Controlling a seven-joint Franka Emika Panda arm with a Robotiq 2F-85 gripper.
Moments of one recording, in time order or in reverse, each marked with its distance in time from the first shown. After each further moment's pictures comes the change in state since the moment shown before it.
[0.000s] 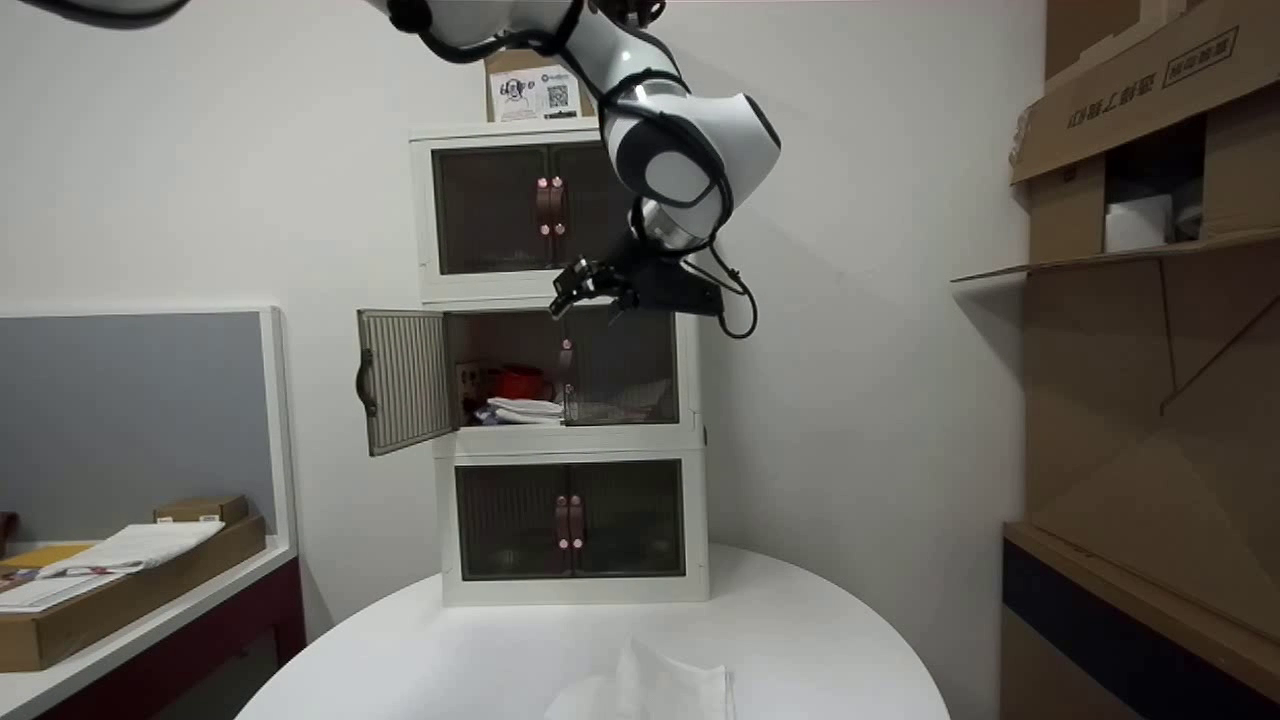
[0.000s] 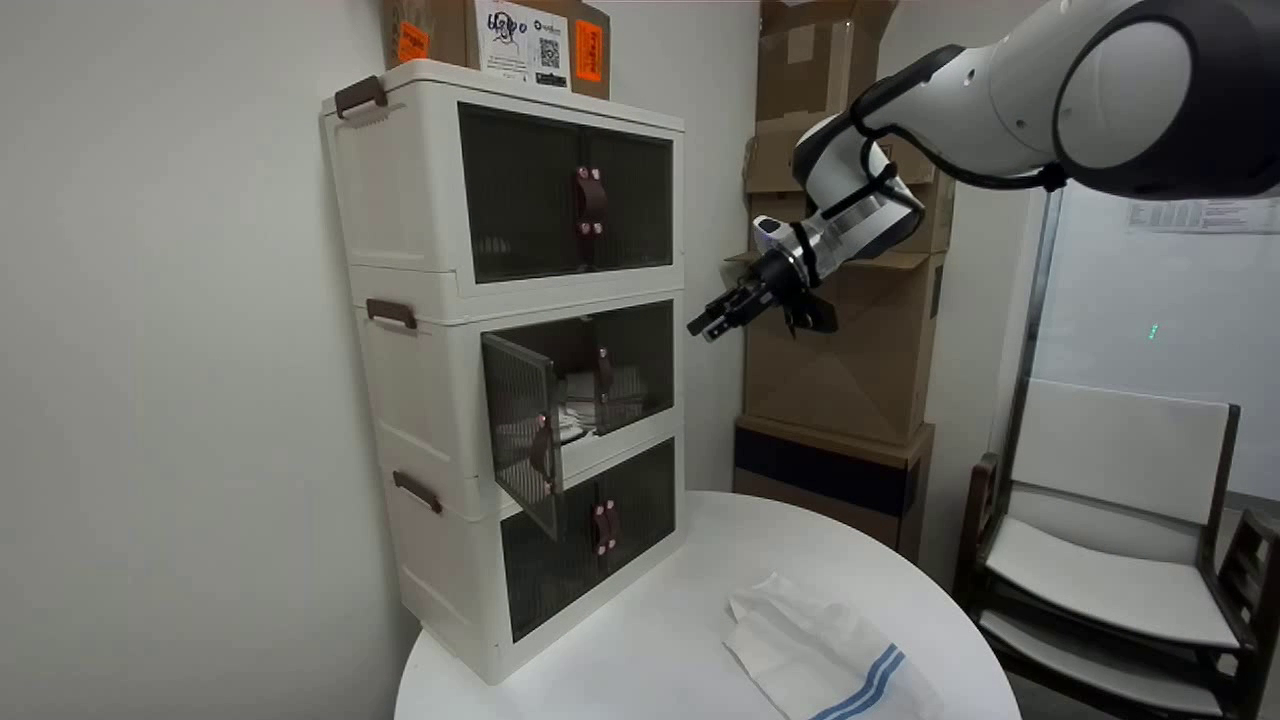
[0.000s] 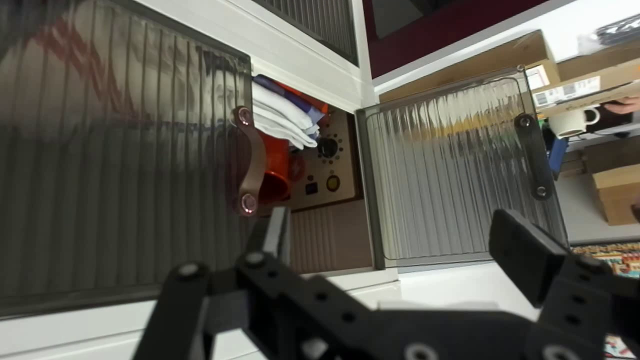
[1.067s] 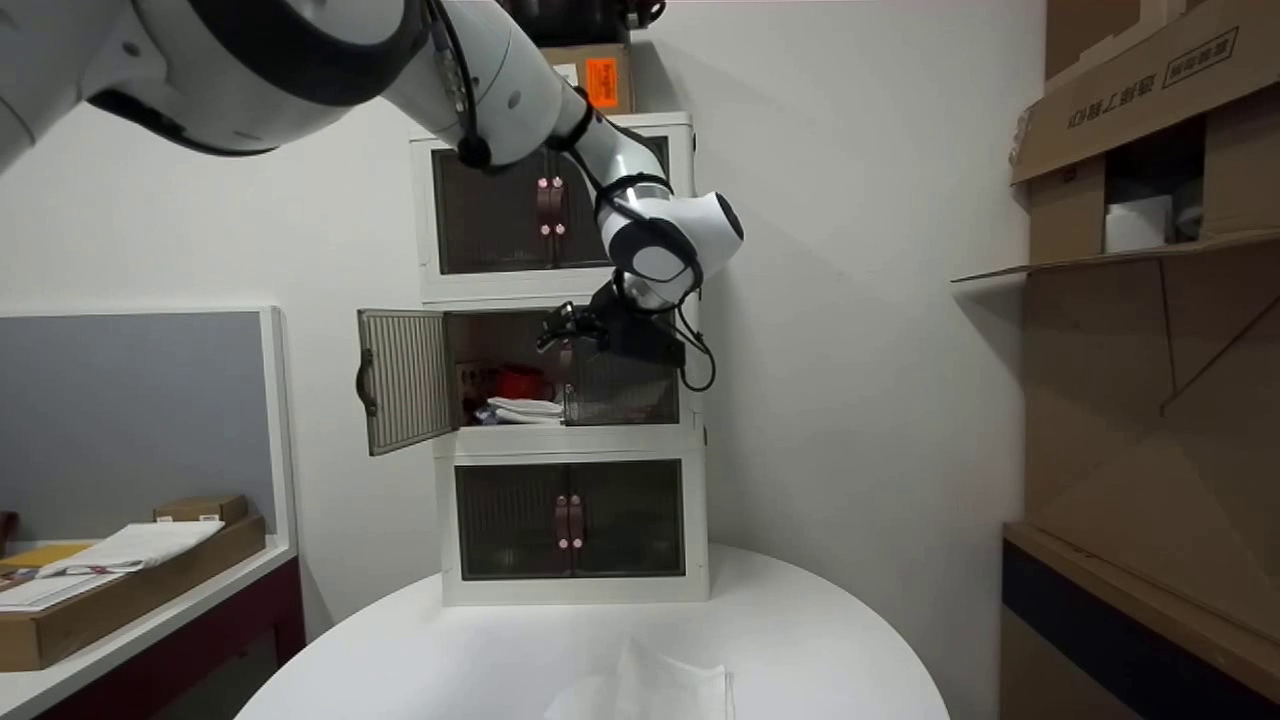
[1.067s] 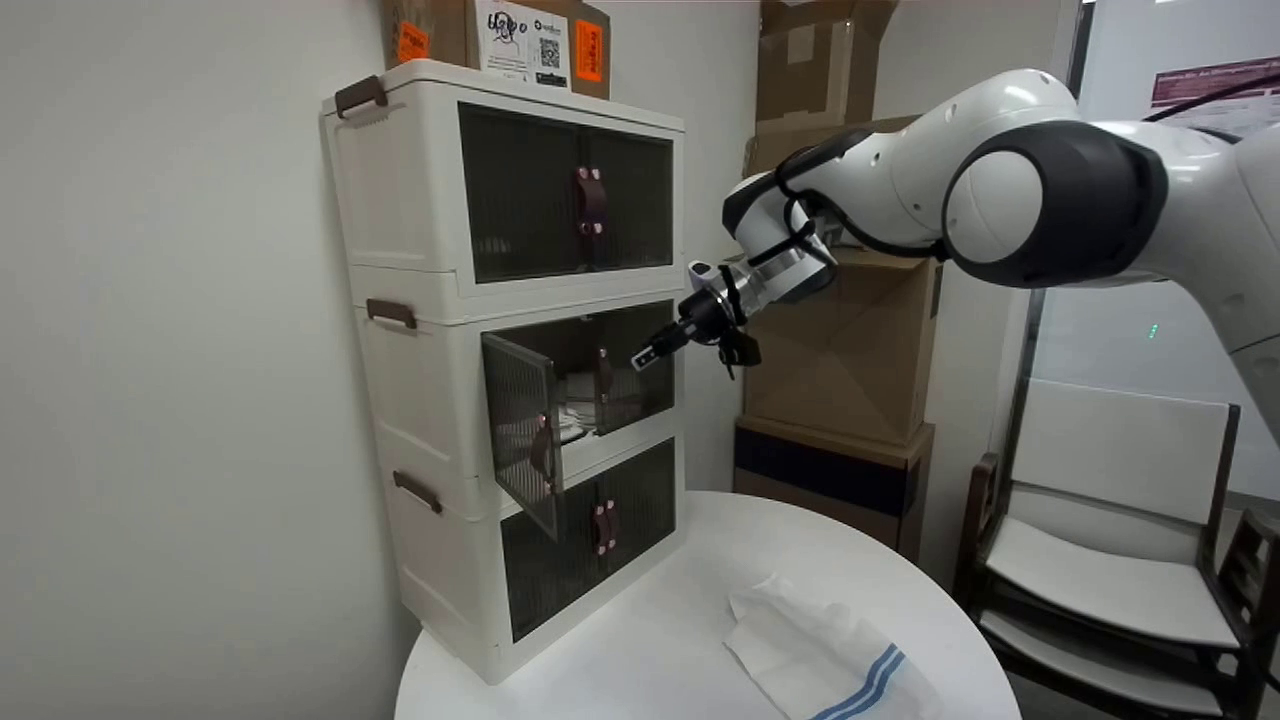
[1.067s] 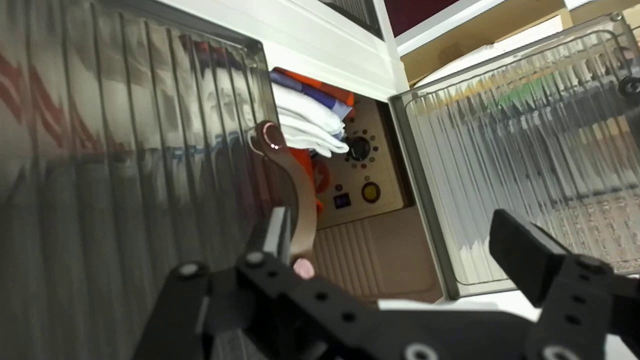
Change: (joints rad) arm 0.014 0.266 0.129 0.245 0.043 0.051 0.166
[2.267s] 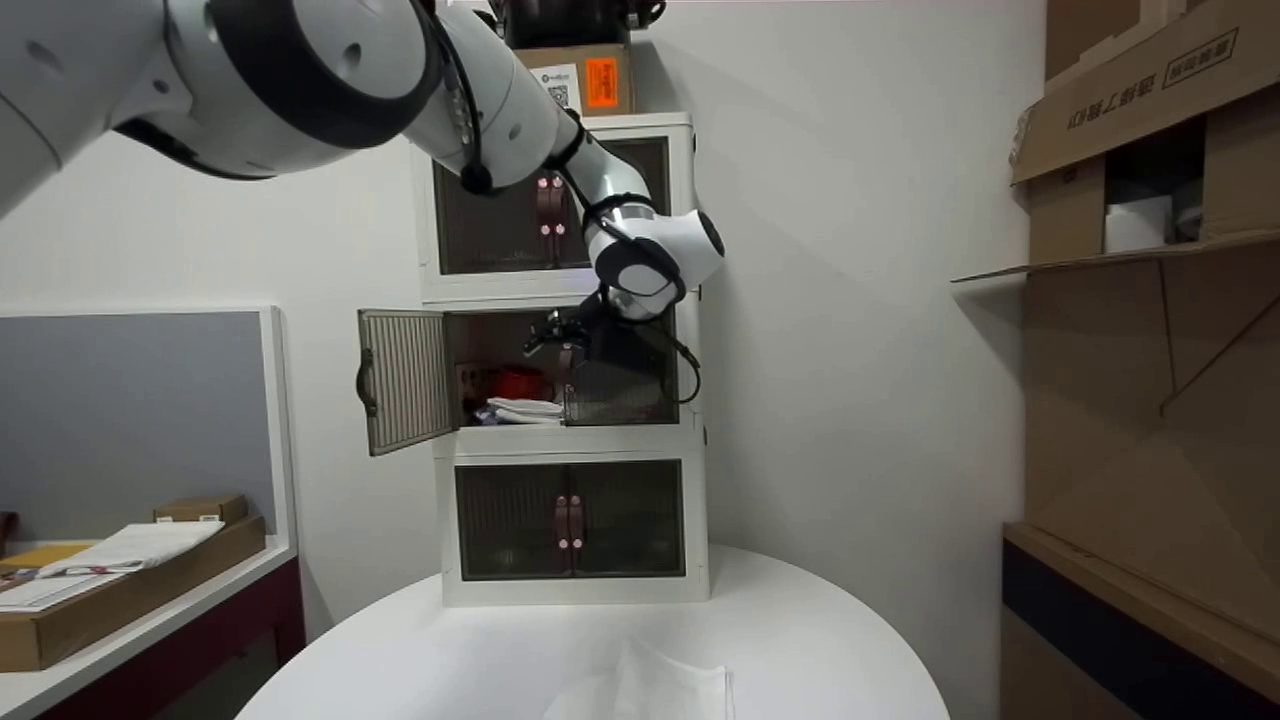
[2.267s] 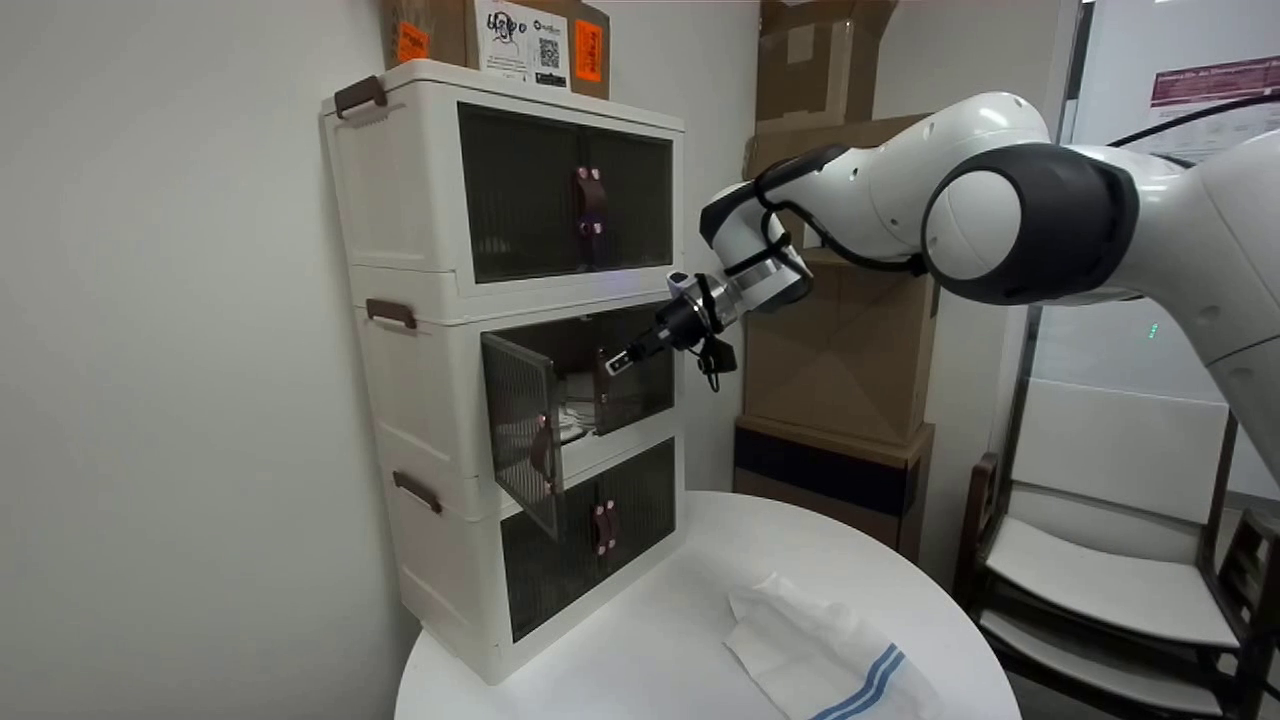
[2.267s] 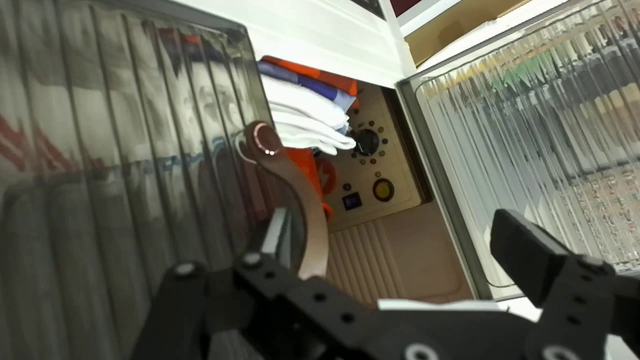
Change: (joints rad) arm 0.016 0.055 0.047 0.053 -0.001 0.036 0.097
